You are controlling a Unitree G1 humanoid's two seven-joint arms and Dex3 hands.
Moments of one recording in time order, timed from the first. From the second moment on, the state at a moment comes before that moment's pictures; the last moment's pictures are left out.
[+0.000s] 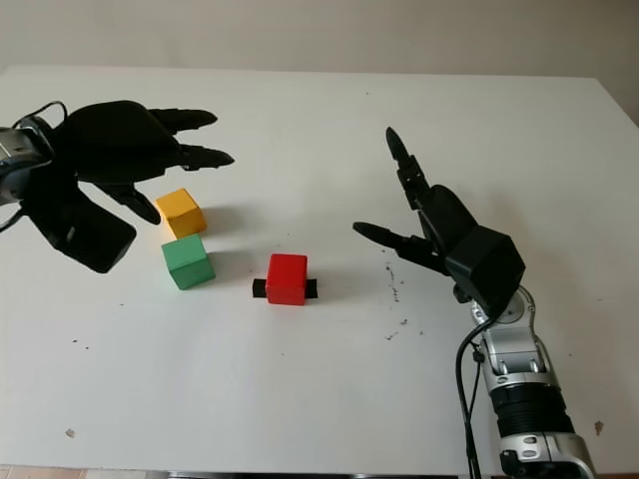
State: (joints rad) left arm -1.13 0.83 -0.56 0.87 1.00 -0.73 -0.06; right arm -0.41 -0.38 -0.03 0.39 -0.04 -0.29 0.34
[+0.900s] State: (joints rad) left arm -1.18 0.77 -0.67 1.06 1.11 -0.69 0.17; right arm -0.39 -0.40 -0.04 0.38 -0.03 -0.29 0.35
